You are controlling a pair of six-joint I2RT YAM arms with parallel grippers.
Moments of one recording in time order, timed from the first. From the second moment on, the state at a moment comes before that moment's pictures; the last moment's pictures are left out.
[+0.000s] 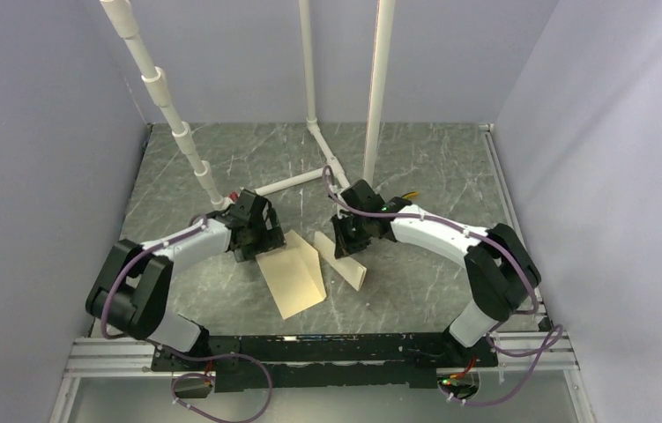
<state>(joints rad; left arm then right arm) -0.46 1.44 0.75 -0.39 -0.06 -0.78 0.71 1.63 1.05 -0.47 -0.34 0.32</state>
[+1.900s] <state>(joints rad) -0.44 1.27 0.58 -0.56 0.13 -1.09 0.96 1.70 0.65 0.51 0.23 0.66</state>
